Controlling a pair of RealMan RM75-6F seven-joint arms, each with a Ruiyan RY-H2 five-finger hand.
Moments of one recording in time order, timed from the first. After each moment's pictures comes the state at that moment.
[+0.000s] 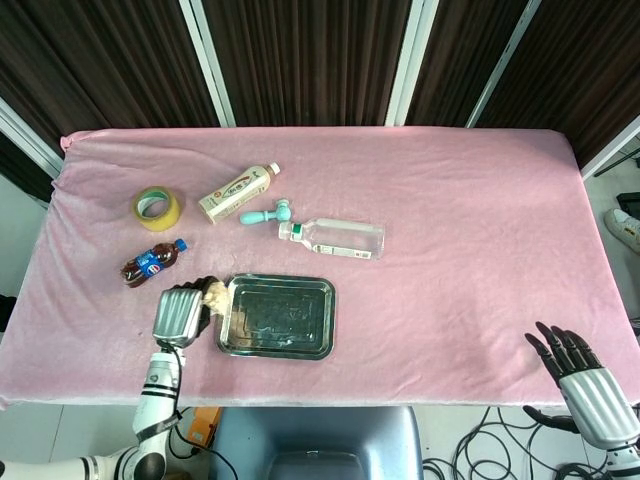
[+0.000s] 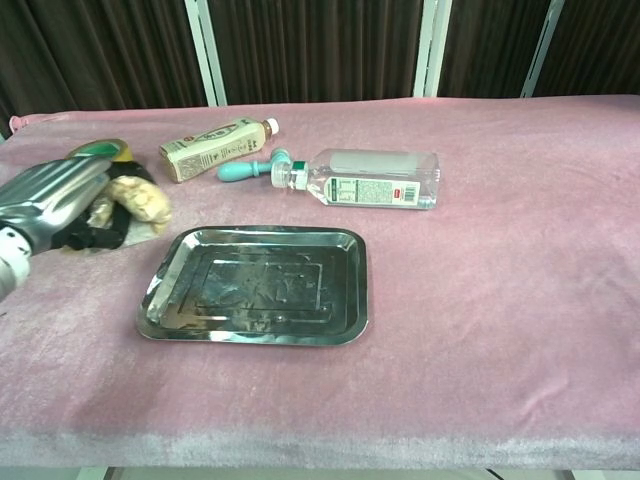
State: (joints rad) left arm -0.54 -1.71 -0.15 -1.54 1.12 1.37 0.55; right arm 0.00 -1.07 -0.12 -1.48 -1.79 1.56 0.01
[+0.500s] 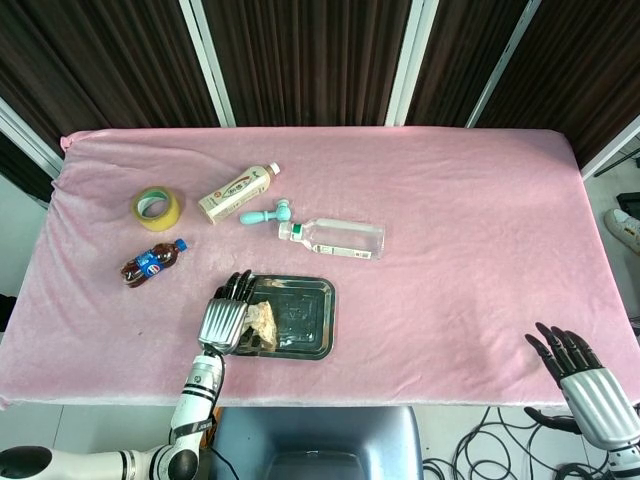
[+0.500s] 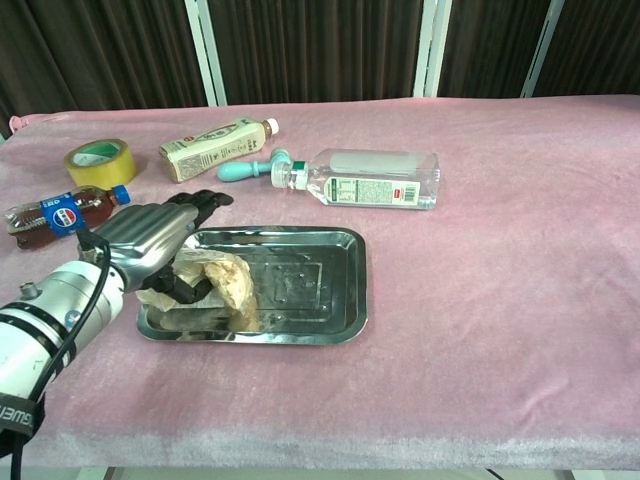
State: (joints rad) left arm -0.61 -1.85 -0.16 -1.44 1.02 1.25 0.71; right arm 0.00 -1.06 -0.12 -1.48 -1.79 1.56 0.03
